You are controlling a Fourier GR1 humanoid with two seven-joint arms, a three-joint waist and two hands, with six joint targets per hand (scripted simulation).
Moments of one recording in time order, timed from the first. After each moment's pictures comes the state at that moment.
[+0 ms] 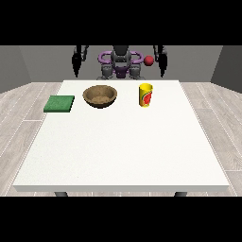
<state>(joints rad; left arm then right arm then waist) 0.00 0.08 -0.01 -1.57 -0.03 0.01 -0.06 0.00 -0.10 0.01 -1.57 -0.02 -0.02 0.01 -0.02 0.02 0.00</state>
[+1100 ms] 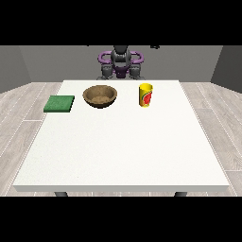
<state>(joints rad) -0.13 0.01 -0.03 -1.85 0.04 0.16 0.36 0.00 -0.10 -0.03 -1.95 -0.14 -0.06 0.36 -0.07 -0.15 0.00</state>
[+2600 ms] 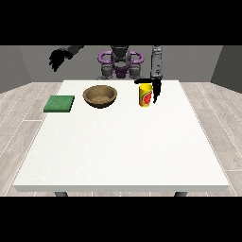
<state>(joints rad) -0.38 0.08 0.15 -0.95 0.02 0.04 -0.49 -0.15 -0.22 -0.24 -1.63 -0.28 0.16 0.00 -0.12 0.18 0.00</state>
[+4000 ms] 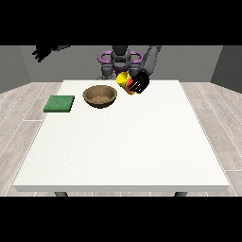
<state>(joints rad) -0.63 0.09 -0.13 -0.64 -0.54 0.59 -0.25 -0.18 -0.37 -0.37 -1.38 -0.41 0.31 0.05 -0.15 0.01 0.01</state>
